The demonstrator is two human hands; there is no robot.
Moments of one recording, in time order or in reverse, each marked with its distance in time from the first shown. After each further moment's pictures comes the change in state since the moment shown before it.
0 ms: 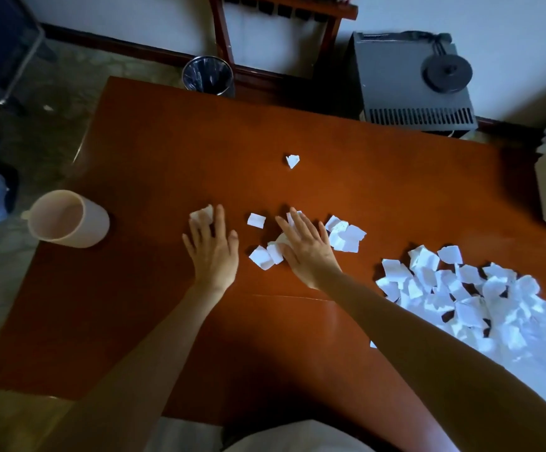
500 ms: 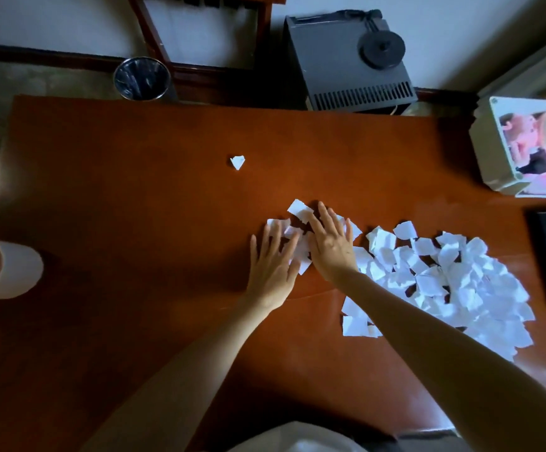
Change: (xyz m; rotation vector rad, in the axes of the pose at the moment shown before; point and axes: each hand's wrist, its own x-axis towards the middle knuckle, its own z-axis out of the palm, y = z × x) left_hand -0.037 0.111 0.059 0.062 -0.273 0.613; right_hand -0.037 0.078 -0.005 0.096 0.215 0.375
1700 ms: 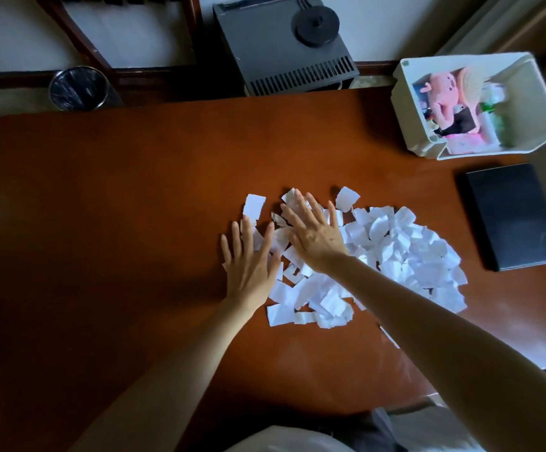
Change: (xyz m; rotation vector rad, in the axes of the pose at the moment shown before) left_hand 0.021 0.093 0.048 0.218 0.052 -0.081; right_hand -0.023 0.119 -0.027 -0.210 -0.100 -0.096
